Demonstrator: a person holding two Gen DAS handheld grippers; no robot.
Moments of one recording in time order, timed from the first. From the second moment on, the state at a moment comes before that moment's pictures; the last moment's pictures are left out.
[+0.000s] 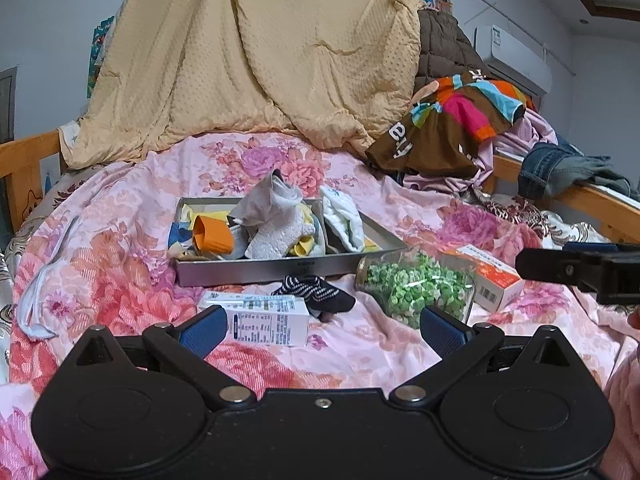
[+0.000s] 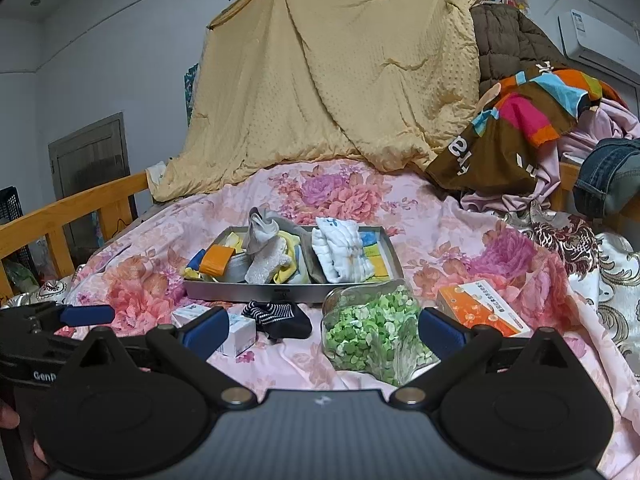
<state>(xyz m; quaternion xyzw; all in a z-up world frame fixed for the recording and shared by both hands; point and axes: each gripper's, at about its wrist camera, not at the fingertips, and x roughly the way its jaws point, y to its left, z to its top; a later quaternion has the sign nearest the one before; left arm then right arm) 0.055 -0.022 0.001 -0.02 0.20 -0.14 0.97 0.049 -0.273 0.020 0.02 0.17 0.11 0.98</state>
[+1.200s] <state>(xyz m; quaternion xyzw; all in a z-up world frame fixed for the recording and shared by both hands) 0.038 -0.053 0.020 -0.06 0.29 -0.04 0.96 0.046 -0.324 0.010 0.15 0.22 0.13 0.95</state>
